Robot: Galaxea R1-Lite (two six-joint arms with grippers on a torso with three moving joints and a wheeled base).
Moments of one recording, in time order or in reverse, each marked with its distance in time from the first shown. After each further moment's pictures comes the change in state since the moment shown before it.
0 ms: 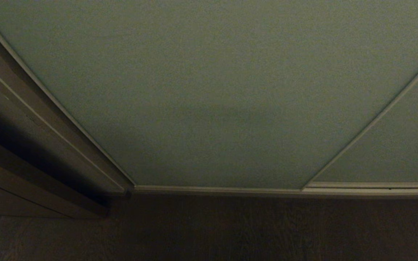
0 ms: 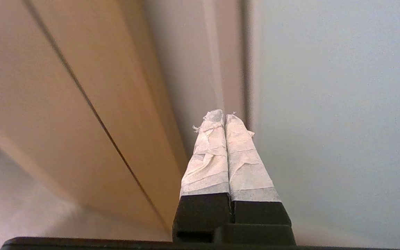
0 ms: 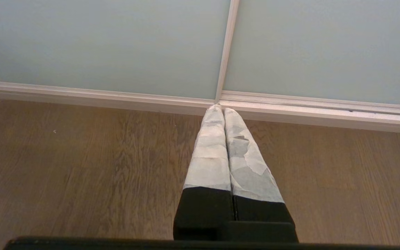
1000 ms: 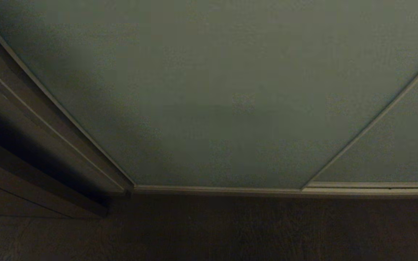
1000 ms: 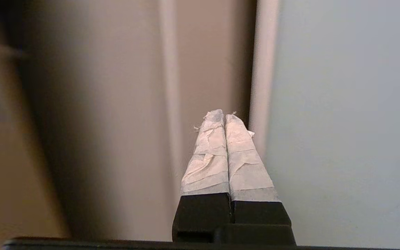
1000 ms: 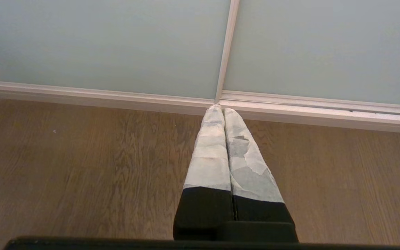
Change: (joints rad) left arm 0.123 0.893 -0.525 -0.689 0.031 -0.049; right arm 0.000 0.000 0.000 0.000 0.000 0.000
